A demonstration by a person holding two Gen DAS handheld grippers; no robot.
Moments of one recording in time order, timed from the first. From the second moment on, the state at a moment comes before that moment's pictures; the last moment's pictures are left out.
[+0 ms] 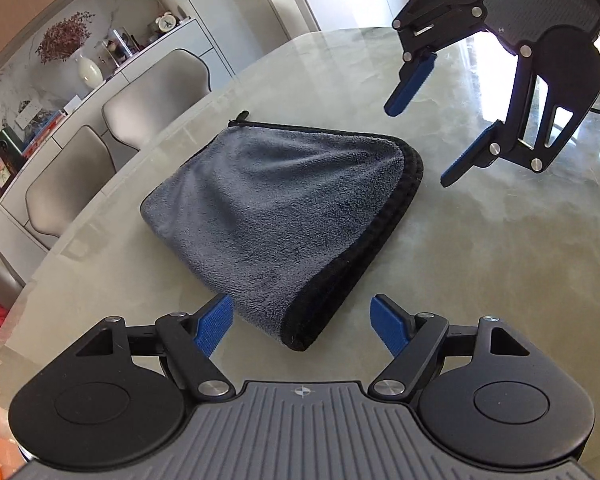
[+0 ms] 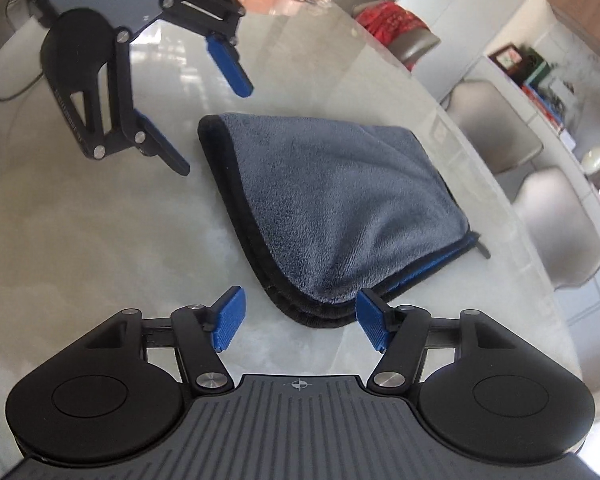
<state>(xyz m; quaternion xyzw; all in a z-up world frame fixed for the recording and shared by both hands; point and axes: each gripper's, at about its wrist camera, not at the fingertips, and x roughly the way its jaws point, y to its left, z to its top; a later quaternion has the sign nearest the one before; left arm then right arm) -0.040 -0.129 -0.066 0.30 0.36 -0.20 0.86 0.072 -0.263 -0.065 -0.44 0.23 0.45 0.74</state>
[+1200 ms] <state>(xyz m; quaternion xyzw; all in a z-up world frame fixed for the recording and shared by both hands) 0.010 -0.106 -0.059 0.21 0.41 -0.30 0.84 0.063 -0.224 -0.083 -0.51 0.19 0.49 0.68</state>
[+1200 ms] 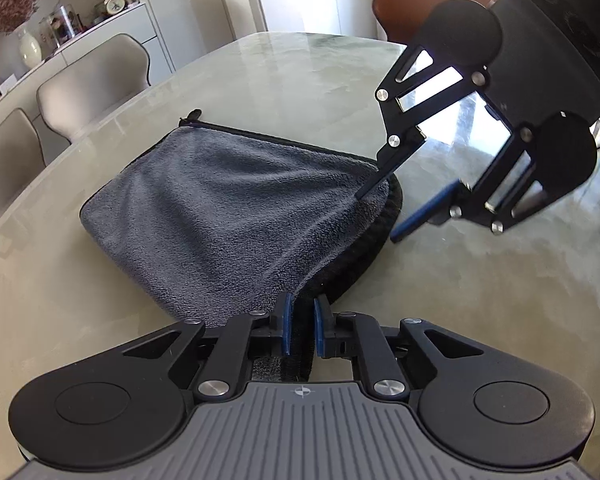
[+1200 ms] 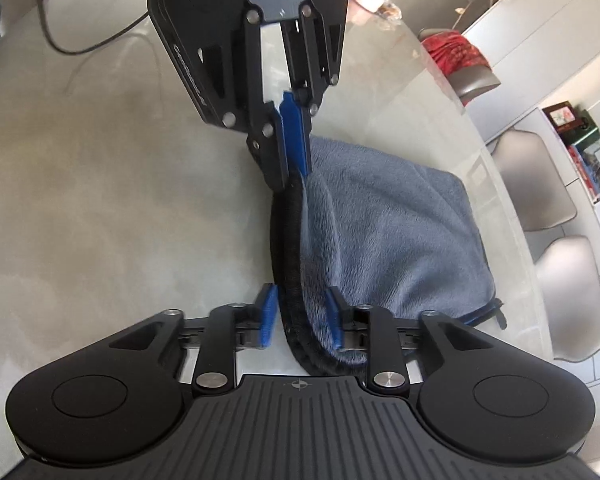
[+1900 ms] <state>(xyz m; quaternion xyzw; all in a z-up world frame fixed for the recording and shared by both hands) -0.009 -0.110 -0.040 0.25 0.38 -0.34 0.82 0.104 -0.219 -0.058 -0.35 0.32 0.48 0.74</state>
